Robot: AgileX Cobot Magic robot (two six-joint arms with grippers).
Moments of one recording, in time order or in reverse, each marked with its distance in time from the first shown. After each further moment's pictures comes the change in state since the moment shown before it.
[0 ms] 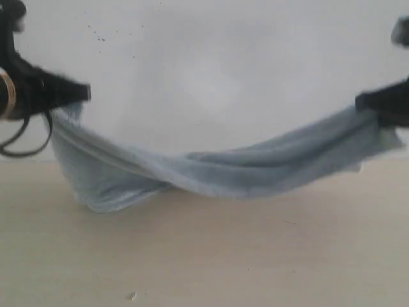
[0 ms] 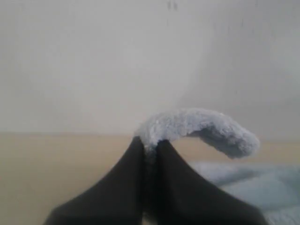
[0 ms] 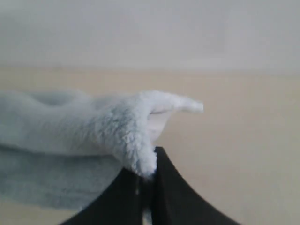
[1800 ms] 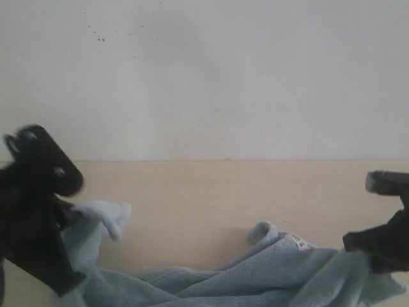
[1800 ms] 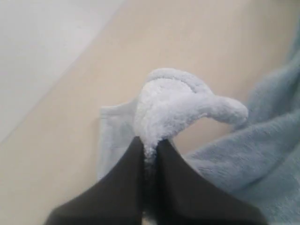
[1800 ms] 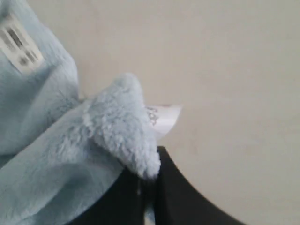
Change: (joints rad) left arm -0.228 -0.257 0.385 -0.354 -0.146 0.853; right arm 0.050 0.055 0.405 0.070 -0.034 -0.012
